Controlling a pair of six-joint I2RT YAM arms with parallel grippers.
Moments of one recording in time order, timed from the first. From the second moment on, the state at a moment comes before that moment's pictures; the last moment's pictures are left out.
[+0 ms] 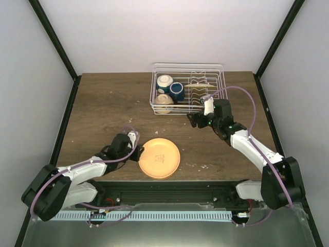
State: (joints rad) left arm -0.60 1.17 0.30 0.11 0.14 -0.39; right arm 0.34 1.27 0.78 -0.05 -0.24 0.09
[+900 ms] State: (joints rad) left arm -0.60 1.17 0.30 0.15 0.14 -0.39; right arm 0.34 1.32 0.78 -0.06 -0.26 0.06
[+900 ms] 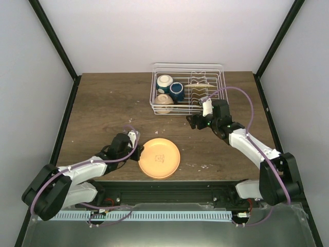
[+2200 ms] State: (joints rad) left arm -0.59 0.94 0.39 0.00 -0.01 -0.33; right arm 0.39 1.28 0.59 0.08 -0.83 0.31
